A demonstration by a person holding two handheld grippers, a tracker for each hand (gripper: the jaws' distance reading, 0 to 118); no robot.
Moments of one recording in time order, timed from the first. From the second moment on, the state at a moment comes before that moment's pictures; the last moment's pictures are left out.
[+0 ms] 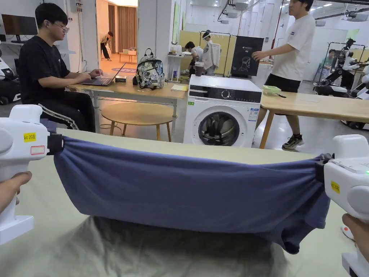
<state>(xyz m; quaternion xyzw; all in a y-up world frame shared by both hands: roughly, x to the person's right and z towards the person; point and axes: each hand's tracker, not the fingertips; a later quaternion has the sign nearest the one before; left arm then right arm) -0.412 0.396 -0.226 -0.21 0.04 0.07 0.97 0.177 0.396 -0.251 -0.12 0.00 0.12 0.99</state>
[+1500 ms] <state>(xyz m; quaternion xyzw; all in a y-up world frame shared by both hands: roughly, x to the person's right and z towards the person) -0.408 0.135 -0.131 -0.57 0.01 0.07 0.82 0.219 0.135 -0.155 -0.54 0.04 0.11 0.83</state>
